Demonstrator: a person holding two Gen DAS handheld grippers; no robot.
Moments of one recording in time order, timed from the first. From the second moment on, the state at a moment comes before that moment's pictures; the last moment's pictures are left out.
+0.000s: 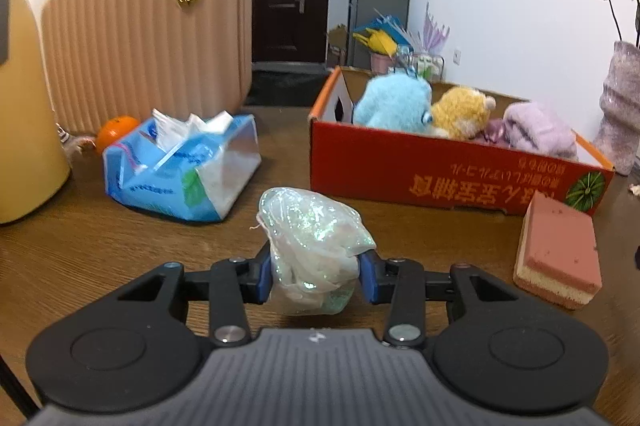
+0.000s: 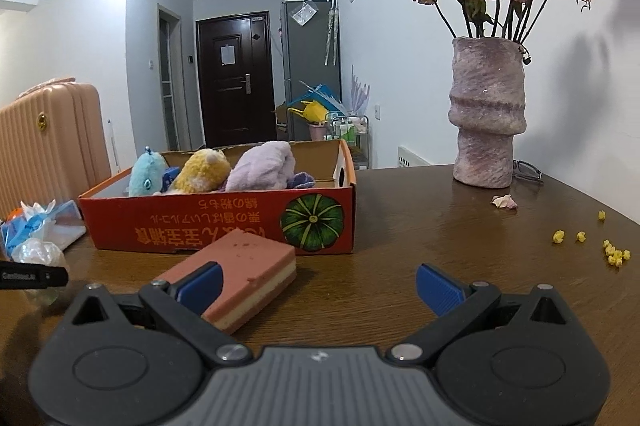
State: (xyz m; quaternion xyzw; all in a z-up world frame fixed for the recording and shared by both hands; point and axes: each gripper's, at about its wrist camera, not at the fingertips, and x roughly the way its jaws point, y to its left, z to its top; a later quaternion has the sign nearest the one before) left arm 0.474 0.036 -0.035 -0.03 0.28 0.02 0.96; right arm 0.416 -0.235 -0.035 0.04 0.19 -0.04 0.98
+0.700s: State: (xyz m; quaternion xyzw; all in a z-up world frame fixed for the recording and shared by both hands) left arm 0.447 0.059 -0.020 -0.04 0.24 0.04 0.97; right arm 0.465 -0.164 -0.042 0.06 0.25 -0.03 0.97
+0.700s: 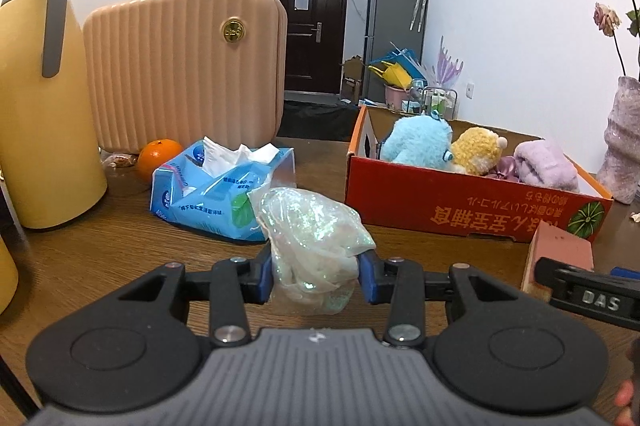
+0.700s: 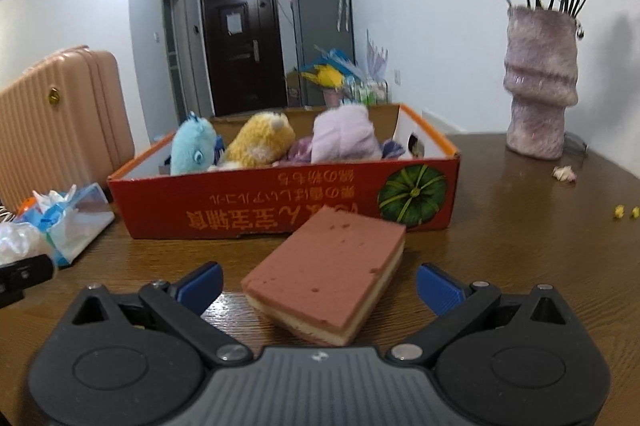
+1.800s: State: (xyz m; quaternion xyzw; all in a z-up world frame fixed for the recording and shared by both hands) left arm 0.447 0.061 -0.018 -0.04 0.23 0.05 0.97; right arm 0.501 -0.158 -0.056 0.04 0.31 -0.03 0.95
